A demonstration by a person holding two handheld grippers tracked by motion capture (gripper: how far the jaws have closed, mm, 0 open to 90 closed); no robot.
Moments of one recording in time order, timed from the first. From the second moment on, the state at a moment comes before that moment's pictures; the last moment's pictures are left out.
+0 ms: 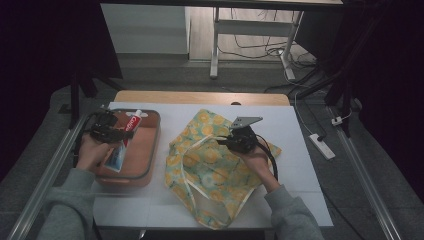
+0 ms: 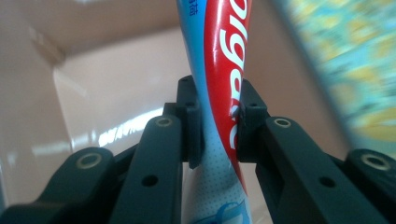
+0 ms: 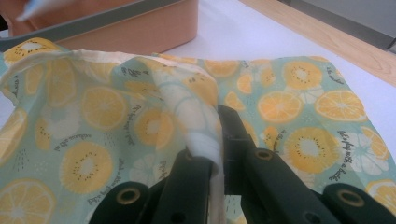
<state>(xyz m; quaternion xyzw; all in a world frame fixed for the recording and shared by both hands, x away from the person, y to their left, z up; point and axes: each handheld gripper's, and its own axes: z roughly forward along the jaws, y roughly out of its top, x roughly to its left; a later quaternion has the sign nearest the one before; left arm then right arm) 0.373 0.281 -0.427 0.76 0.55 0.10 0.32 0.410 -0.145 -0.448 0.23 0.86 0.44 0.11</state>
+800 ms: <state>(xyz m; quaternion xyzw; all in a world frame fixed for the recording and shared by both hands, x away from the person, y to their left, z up) 0.335 0.178 -0.364 0.81 0.37 0.09 0.45 0.409 -0.150 -0.445 0.23 0.85 0.46 0.11</state>
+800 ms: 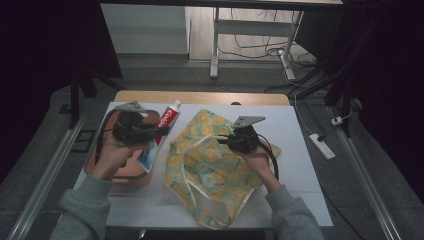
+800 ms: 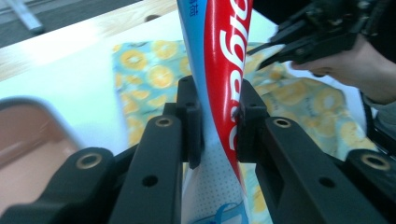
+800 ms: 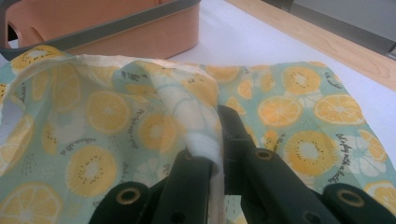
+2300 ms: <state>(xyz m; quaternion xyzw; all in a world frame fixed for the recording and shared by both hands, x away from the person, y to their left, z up) 0.343 0.057 -0.418 0.87 0.23 0.04 0.44 0.423 -0.182 -0.438 0.27 0.80 0.53 0.03</state>
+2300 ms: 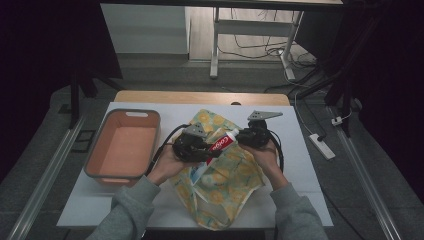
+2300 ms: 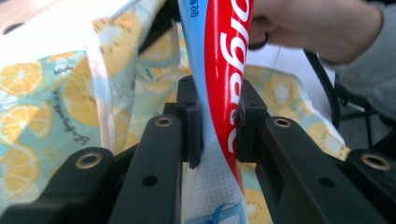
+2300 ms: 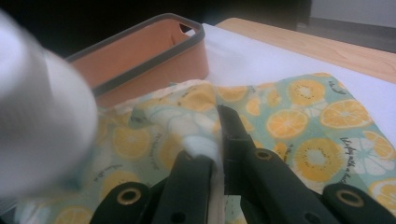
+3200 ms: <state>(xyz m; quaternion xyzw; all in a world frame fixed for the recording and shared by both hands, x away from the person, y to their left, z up) 0.346 0.029 -0.461 0.93 0.22 0.06 0.29 0.413 -0.180 -0.420 0.24 0.79 0.56 0.05</state>
